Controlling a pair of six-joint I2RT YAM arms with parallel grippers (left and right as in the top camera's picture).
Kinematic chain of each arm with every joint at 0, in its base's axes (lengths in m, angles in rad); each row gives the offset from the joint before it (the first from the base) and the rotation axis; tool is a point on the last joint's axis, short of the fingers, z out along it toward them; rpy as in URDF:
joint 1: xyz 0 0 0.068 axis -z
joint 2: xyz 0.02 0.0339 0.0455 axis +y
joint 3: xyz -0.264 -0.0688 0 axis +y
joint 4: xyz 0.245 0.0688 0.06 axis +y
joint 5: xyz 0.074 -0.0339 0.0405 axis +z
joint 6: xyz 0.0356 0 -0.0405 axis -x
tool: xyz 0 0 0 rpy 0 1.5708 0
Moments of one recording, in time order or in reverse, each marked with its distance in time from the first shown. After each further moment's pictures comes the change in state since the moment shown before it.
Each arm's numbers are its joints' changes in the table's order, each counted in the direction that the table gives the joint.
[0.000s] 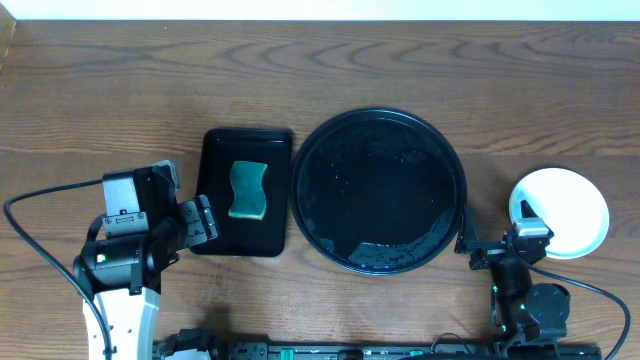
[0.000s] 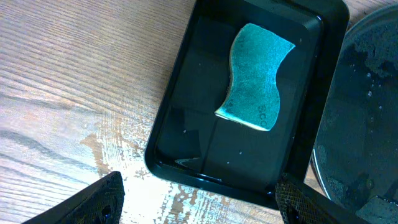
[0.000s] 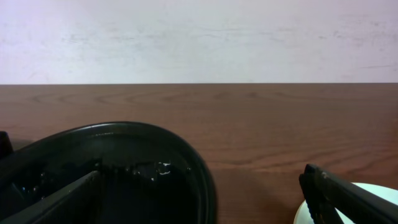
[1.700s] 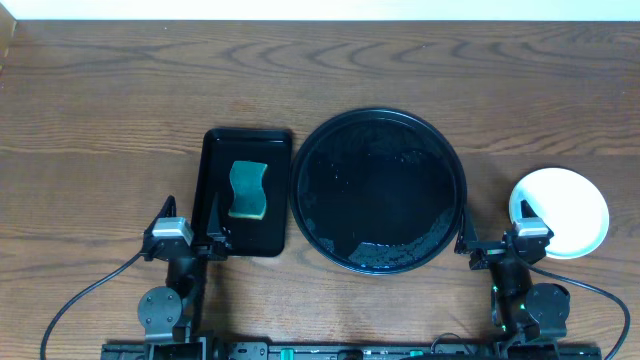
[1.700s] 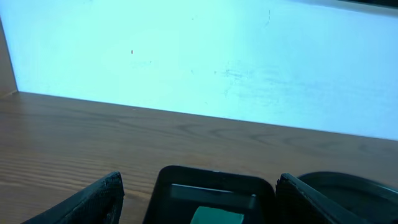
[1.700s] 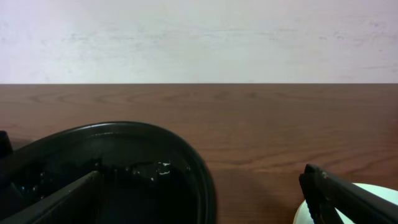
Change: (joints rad) left arm 0.097 -0.936 0.880 -1.057 0.032 -0.035; right arm 0.000 0.000 0.000 0.000 0.000 0.003
